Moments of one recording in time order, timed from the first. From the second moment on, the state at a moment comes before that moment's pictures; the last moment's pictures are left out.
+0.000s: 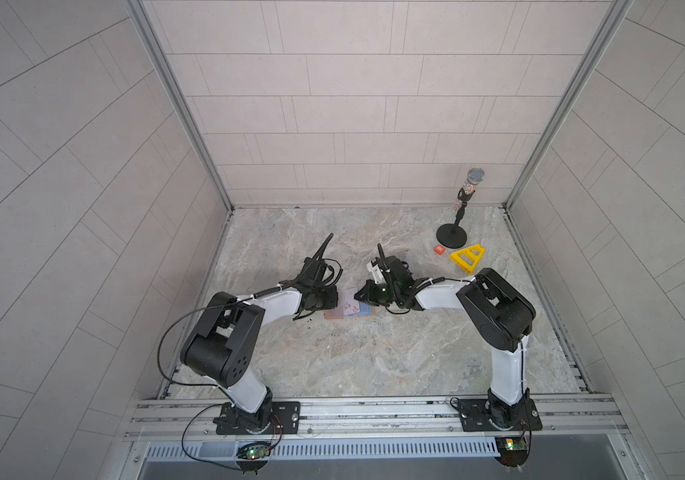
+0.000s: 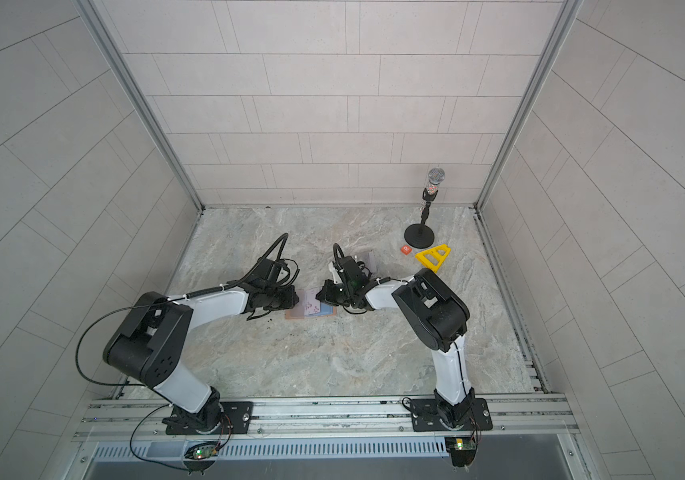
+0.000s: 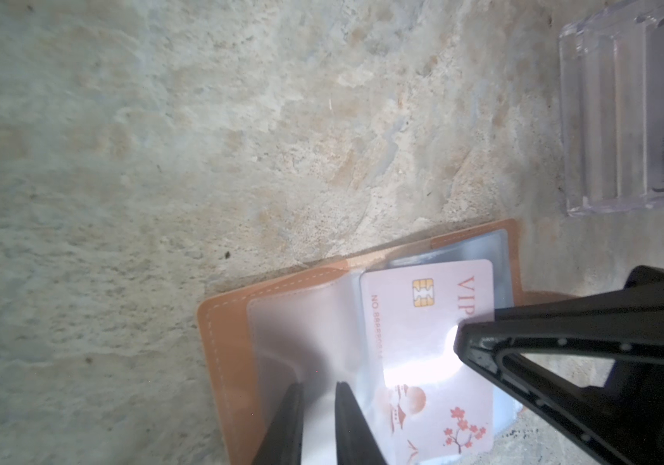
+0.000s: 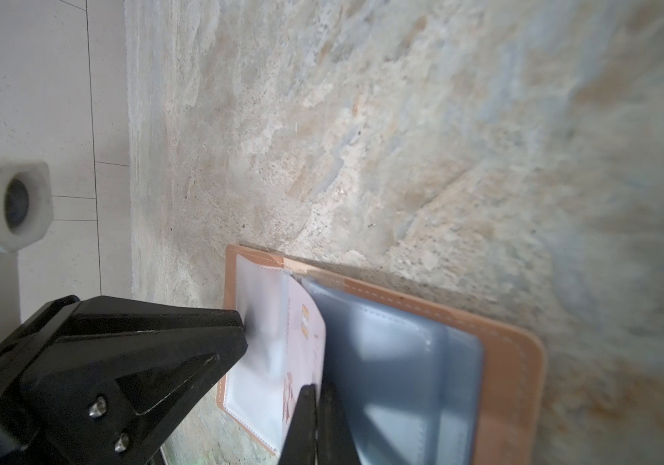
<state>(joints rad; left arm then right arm) -0.39 1.62 0.77 -0.18 0.20 -0.45 0.63 1.97 1.03 0.17 -0.41 0.83</state>
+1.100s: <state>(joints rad) -0.39 1.62 0.77 -0.18 0.20 -0.44 0.64 2.00 1.09 0.10 -0.43 0.79</state>
